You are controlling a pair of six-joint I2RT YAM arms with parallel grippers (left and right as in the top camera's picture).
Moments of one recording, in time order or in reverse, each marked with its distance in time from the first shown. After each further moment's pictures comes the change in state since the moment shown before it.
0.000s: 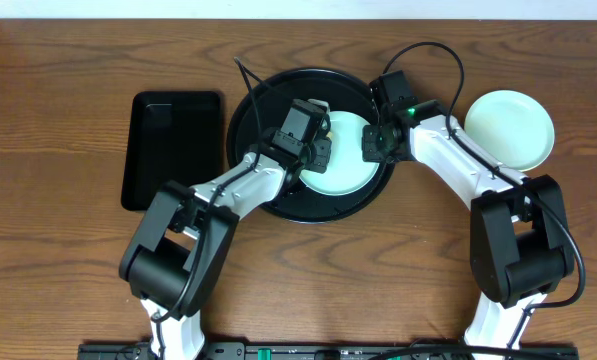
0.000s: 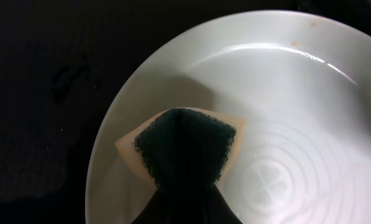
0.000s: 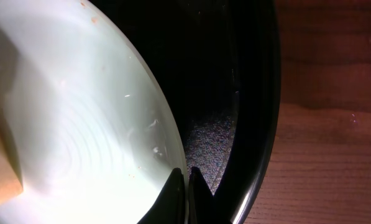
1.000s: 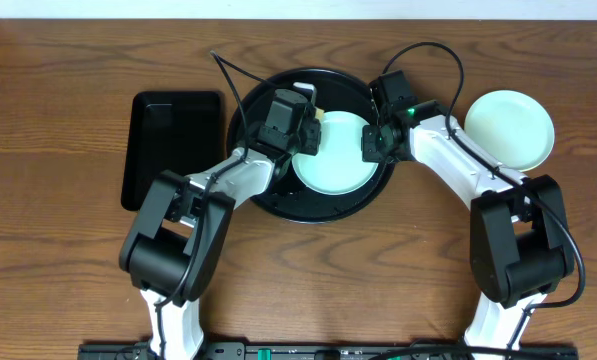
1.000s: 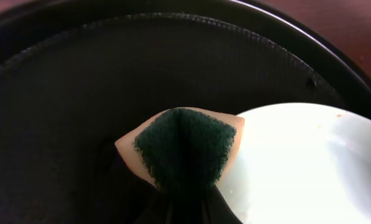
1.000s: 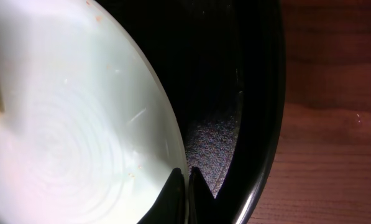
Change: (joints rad) left arm 0.076 0.051 -0.007 0.220 0.029 0.000; right arm 0.000 0.000 0.000 0.001 -0.007 0.000
